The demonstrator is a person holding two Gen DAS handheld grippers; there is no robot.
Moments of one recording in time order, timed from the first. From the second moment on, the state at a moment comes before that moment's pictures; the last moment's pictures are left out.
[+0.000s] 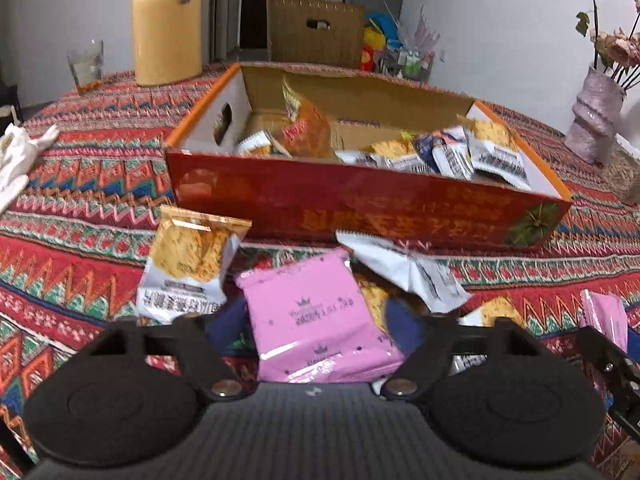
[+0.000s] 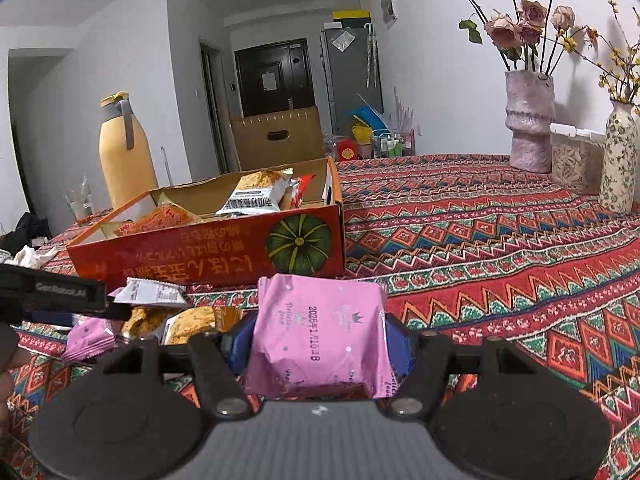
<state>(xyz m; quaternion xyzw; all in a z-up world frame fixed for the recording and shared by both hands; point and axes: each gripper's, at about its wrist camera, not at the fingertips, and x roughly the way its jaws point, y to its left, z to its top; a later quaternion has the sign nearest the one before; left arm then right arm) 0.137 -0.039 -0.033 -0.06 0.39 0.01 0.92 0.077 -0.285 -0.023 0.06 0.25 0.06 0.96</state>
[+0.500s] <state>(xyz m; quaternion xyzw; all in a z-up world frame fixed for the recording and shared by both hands) 0.117 -0.034 -0.026 -0.06 0.37 0.00 0.93 0.066 -0.280 -0.021 0.06 0.25 0.07 0.96</state>
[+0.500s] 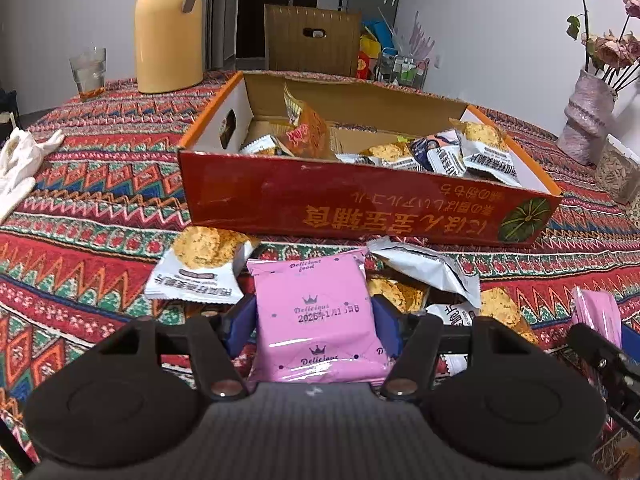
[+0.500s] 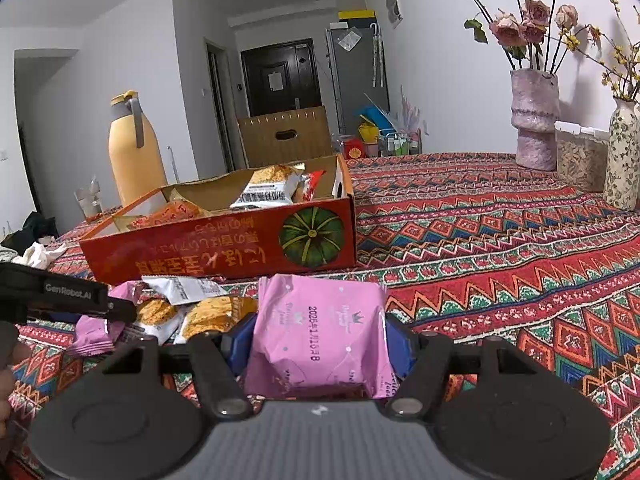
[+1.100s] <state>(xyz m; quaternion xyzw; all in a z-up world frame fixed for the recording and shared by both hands) 0.116 -0.034 0.046 -0.02 0.26 -0.01 0.97 0.094 -0.252 0.024 0.03 0.19 0.09 0.98</state>
